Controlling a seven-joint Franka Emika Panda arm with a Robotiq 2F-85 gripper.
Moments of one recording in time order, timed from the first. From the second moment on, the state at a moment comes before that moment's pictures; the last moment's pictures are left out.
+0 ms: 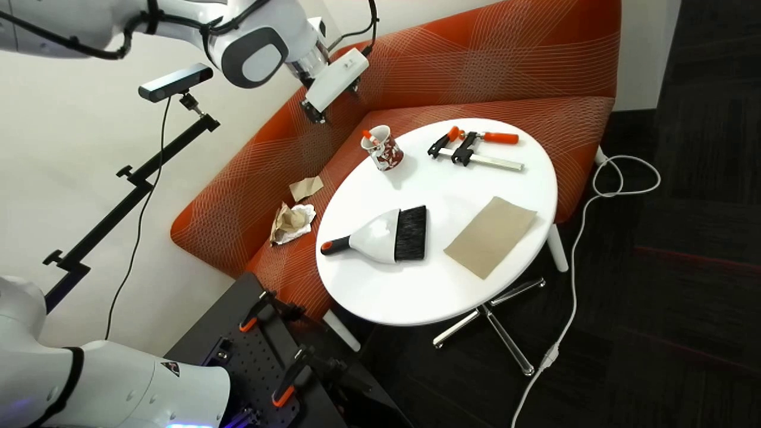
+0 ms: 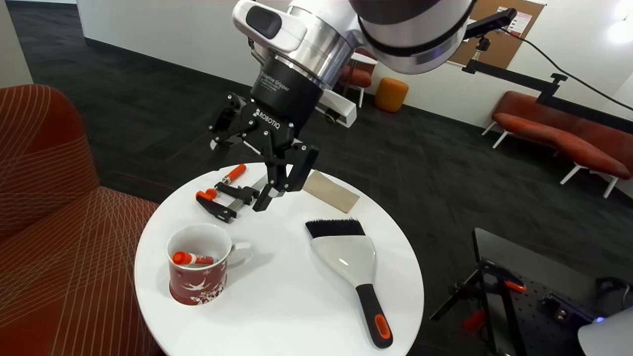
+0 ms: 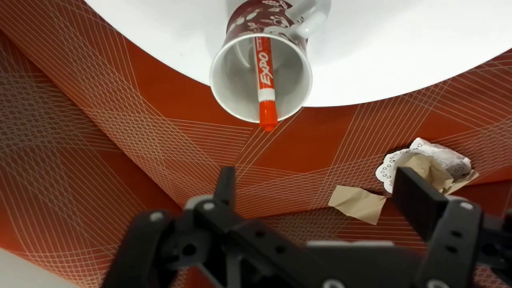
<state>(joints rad) -0.04 0.42 0.22 -1.94 0.51 2.55 -1.62</state>
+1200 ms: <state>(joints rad) -0.06 0.60 0.23 -1.82 0.43 2.56 -1.63</state>
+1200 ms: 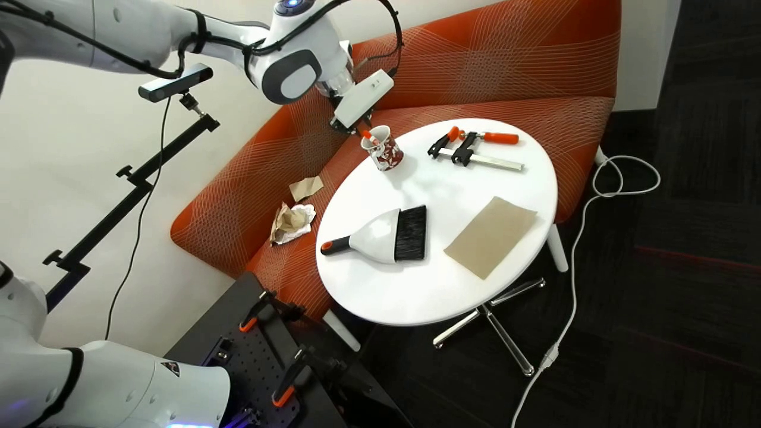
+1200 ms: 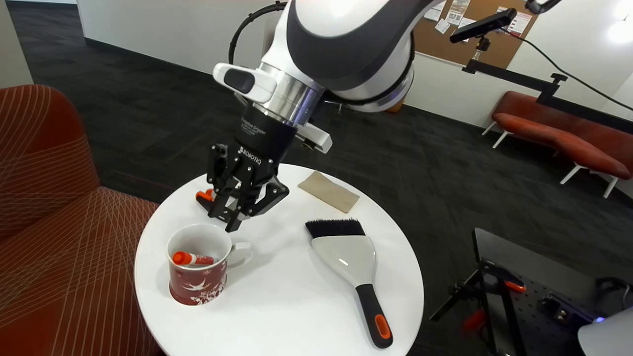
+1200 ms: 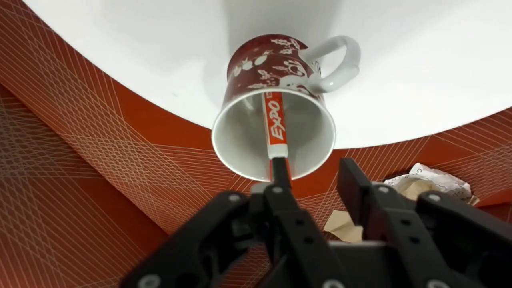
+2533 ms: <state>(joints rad) -0.06 0.82 0.27 -1.62 0.30 2.55 -1.60</state>
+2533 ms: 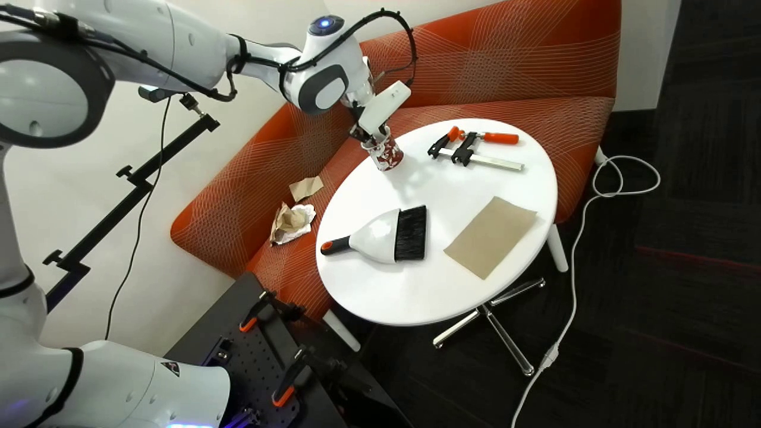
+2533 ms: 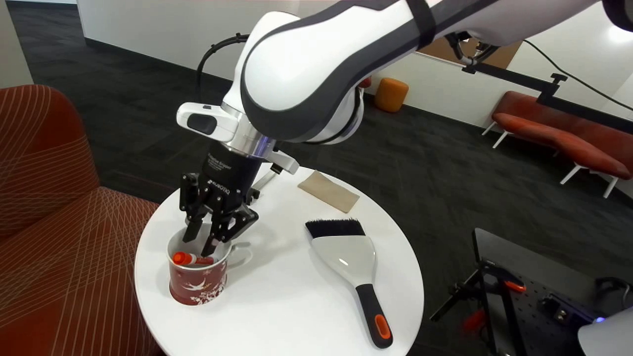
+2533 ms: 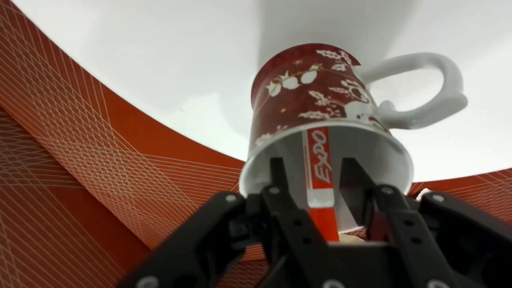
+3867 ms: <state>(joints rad) -0.07 0.70 0.32 -1.69 0.28 2.54 -1.52</state>
